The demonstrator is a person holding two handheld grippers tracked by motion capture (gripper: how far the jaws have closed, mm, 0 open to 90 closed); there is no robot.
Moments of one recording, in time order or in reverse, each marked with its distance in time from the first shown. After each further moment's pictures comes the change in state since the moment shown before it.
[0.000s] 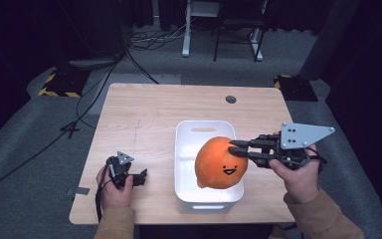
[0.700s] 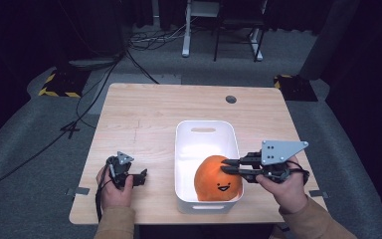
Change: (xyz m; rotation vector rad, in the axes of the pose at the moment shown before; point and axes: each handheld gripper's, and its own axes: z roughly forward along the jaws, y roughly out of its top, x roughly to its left) left arm 0.000 0.000 0.000 -0.001 -0.002 0.000; right arm 0.011 -0.047 0.021 0.138 0.045 0.041
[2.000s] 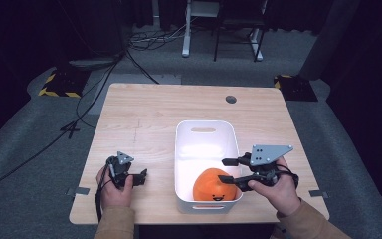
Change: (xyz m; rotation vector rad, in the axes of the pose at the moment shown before) left arm 0.000 0.000 0.000 0.000 0.000 0.000; right arm -0.006 -0.033 0.019 0.096 -0.057 0.125
